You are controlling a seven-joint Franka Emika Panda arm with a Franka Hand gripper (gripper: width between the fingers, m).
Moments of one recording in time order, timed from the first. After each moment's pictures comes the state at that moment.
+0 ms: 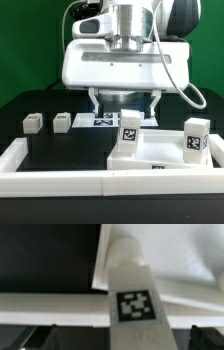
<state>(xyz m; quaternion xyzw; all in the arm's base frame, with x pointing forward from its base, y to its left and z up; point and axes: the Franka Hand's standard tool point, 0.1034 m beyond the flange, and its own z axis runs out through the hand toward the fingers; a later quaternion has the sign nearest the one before) 0.582 -0.015 0.086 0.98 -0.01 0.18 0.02</state>
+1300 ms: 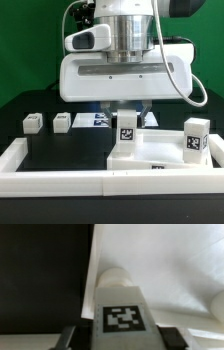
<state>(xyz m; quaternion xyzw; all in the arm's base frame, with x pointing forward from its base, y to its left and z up) 0.589 -0.016 0.077 1.00 -0.02 0.04 -0.01</state>
